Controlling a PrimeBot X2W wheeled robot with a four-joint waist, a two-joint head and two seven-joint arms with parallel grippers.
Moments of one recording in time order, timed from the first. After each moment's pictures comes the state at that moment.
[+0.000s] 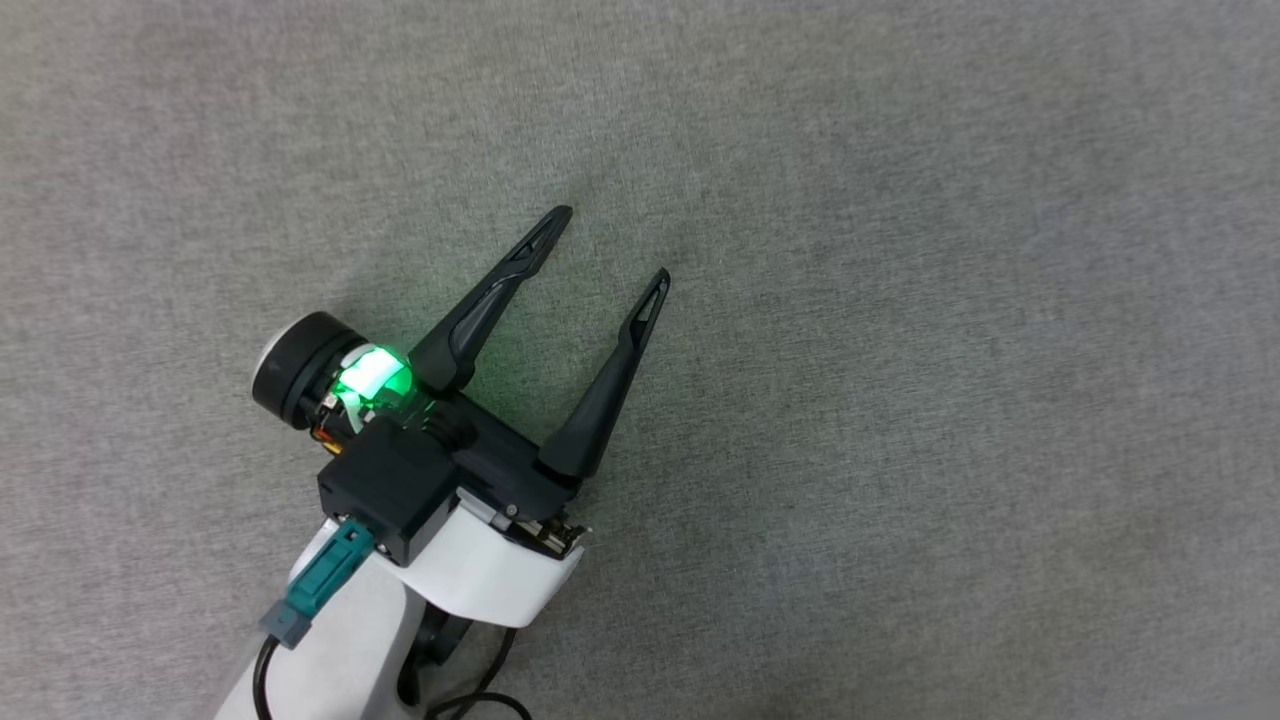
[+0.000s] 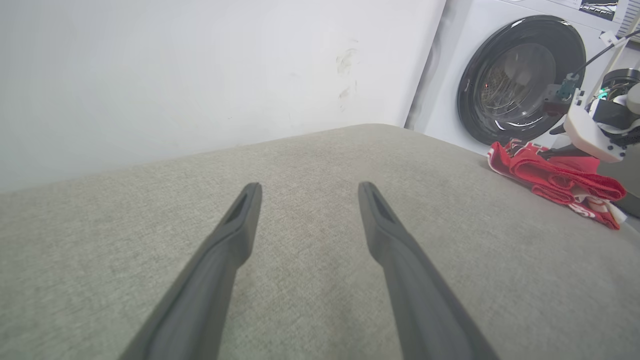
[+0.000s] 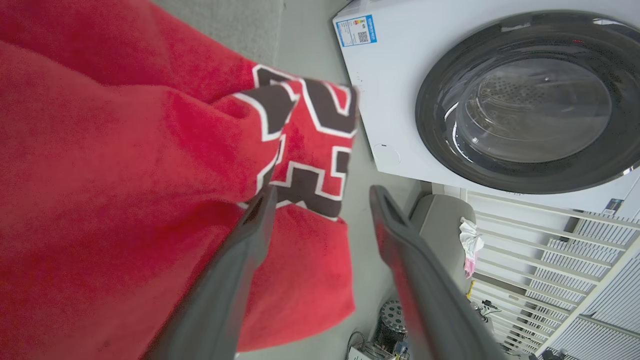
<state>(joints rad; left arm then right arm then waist) -0.38 0.29 -0.44 -0.20 -0.21 -0.13 -0.26 -0.55 -0.77 -0.10 0.49 -0.16 0.13 0.39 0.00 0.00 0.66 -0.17</state>
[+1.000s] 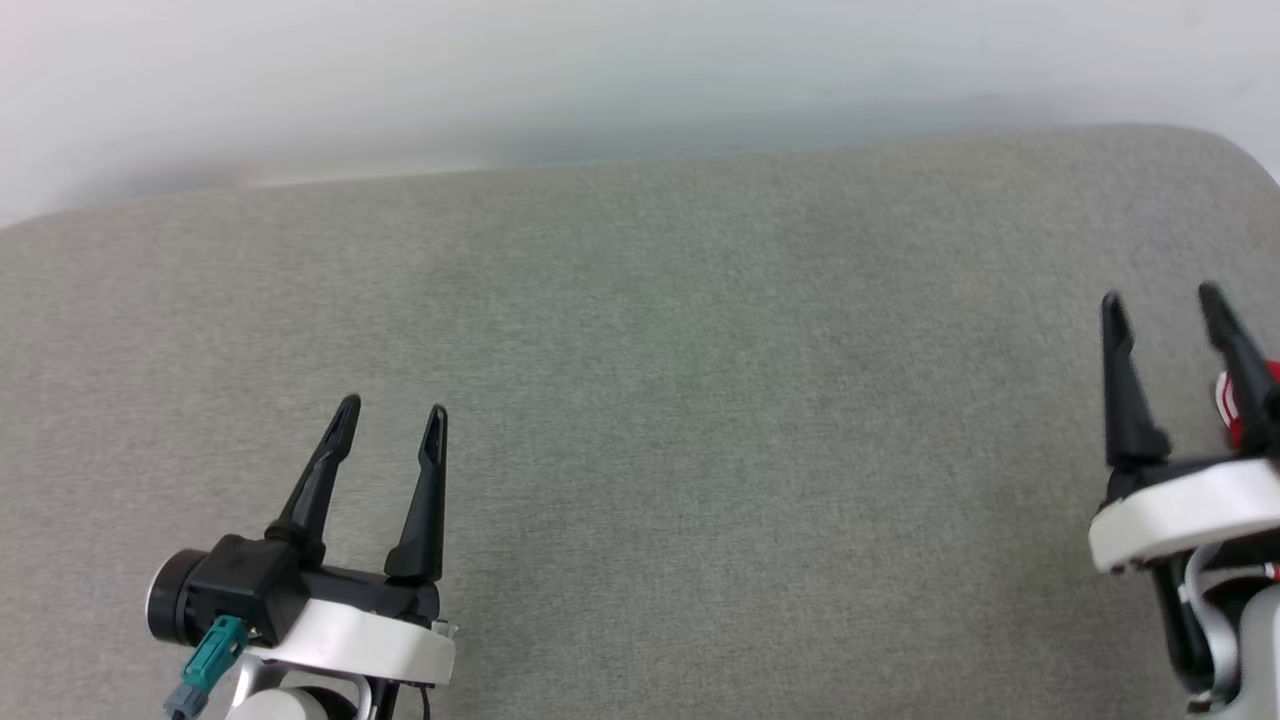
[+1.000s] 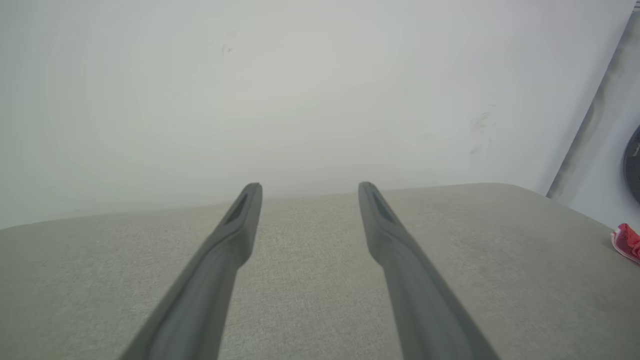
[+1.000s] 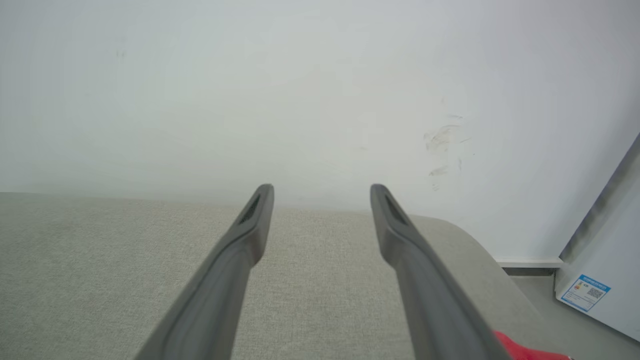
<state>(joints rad) -0.05 0.15 -0.09 -0.06 -0.22 -0.12 -0.26 -0.20 -0.12 -0.13 -0.09 0.07 0.13 0.00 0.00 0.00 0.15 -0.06</state>
